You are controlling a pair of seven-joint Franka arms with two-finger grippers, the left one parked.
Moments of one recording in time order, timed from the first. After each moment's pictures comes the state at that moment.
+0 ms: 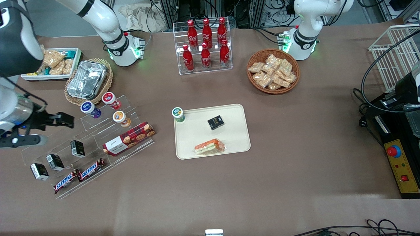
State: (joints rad) arm -0.80 0.40 1.06 -1.38 -0.42 1.45 0.20
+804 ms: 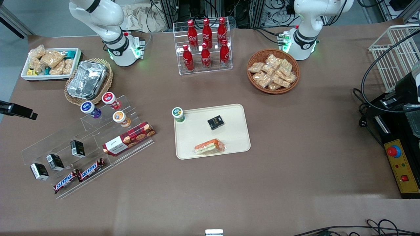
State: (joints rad) arm -0.21 0.16 0.07 -1.34 -0.02 1.42 0.10
